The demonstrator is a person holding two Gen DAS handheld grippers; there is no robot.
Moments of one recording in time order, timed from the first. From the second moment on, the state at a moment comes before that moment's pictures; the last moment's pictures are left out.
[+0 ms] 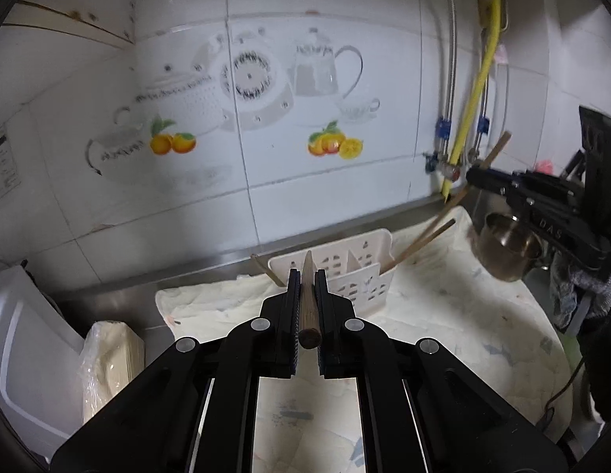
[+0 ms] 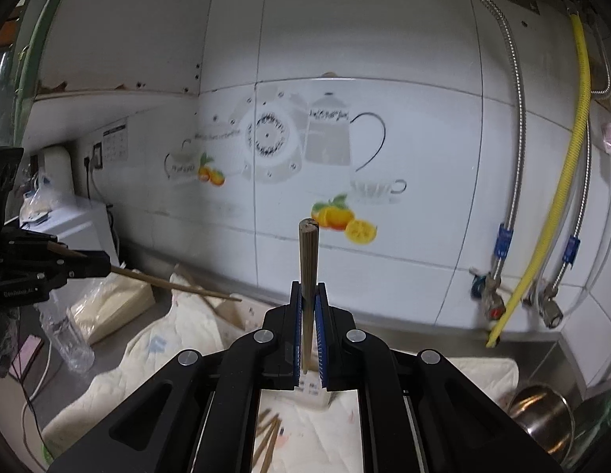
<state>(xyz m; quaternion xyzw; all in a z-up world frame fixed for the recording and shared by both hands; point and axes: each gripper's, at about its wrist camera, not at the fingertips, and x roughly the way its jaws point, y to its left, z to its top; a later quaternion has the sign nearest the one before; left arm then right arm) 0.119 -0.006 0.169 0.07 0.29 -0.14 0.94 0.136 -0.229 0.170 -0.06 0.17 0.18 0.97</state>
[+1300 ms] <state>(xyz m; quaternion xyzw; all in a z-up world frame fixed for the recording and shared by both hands) 0.190 -0.018 0.140 0.05 0.37 -0.15 0.92 0.190 -0.241 0.134 -0.02 0.21 0.15 0.97</state>
